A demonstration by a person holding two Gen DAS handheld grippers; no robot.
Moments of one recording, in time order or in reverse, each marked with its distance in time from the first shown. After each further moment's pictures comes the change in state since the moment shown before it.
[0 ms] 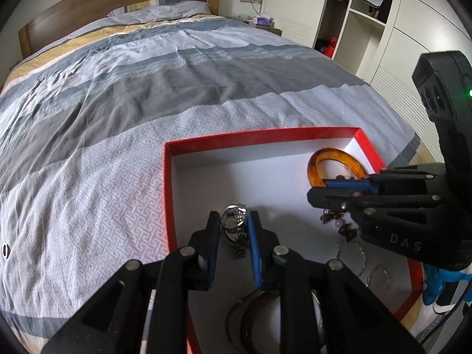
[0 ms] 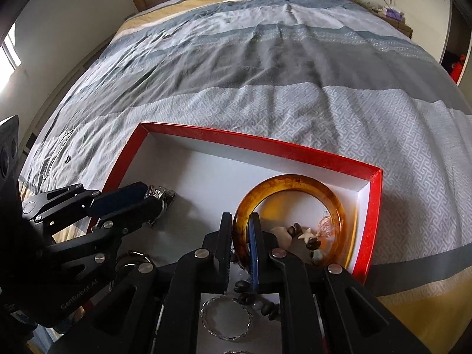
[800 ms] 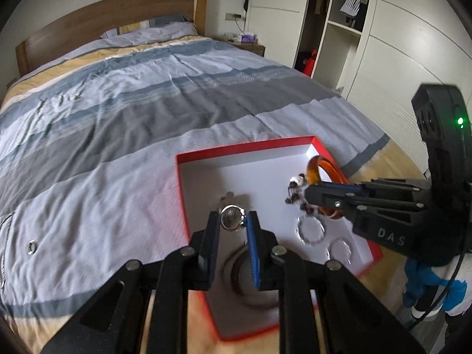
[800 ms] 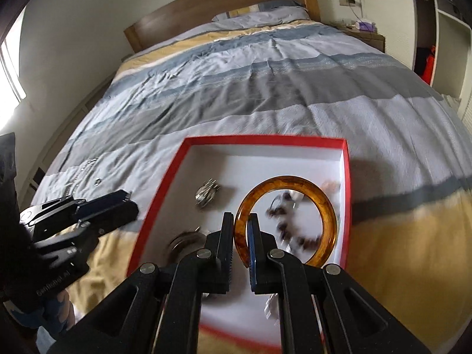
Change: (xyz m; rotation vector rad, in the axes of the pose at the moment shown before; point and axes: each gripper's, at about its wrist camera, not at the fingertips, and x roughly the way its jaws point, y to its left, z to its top) left arm -0.074 -0.011 -0.010 0.060 -0.075 -0.045; right arm -0.061 0.027 -0.037 0.090 -0.183 -0.006
